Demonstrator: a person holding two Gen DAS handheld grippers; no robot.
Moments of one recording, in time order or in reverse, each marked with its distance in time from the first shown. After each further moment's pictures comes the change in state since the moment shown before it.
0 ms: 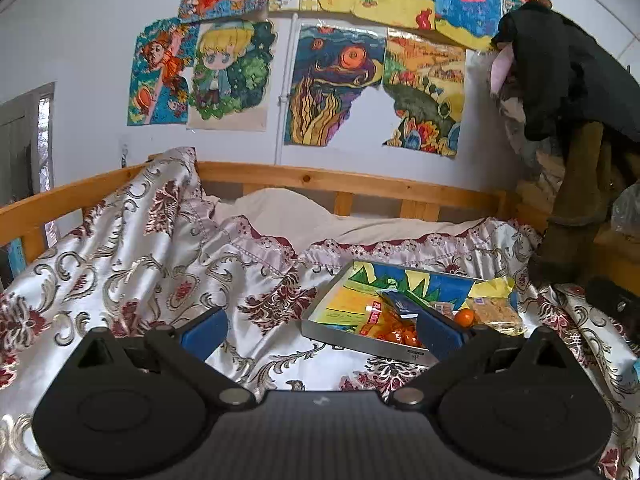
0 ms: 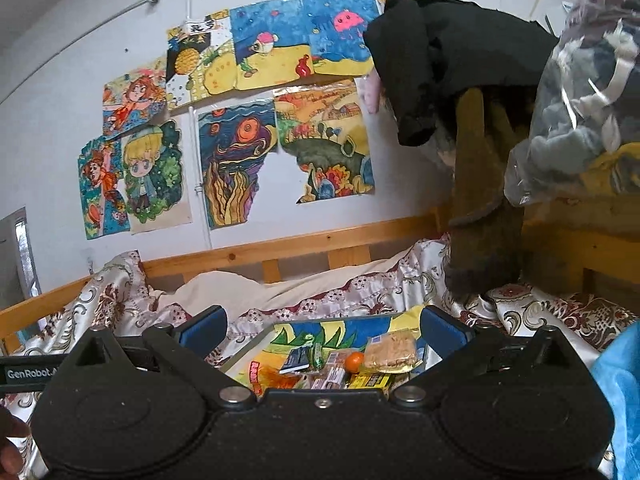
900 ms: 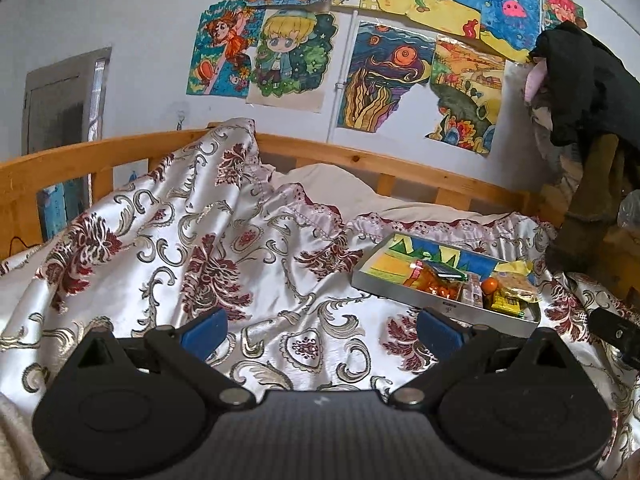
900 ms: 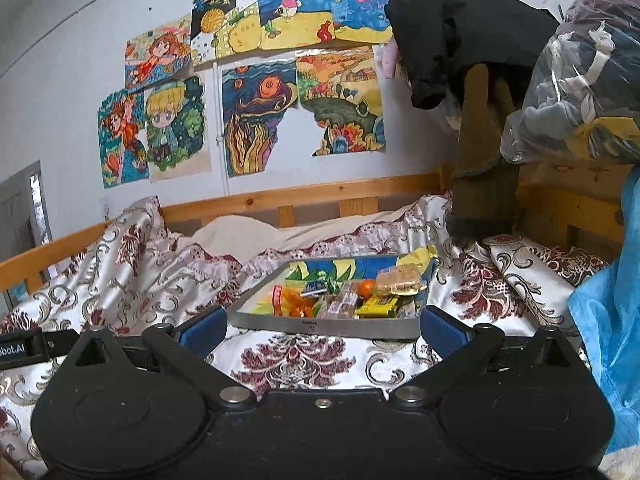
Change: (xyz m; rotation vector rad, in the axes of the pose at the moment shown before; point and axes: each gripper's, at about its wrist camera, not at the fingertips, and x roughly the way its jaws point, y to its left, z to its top) left arm -0.073 0.060 -0.057 -0.098 0.027 0.069; right arm -0.068 0.033 -0.040 -0.060 0.128 -0.006
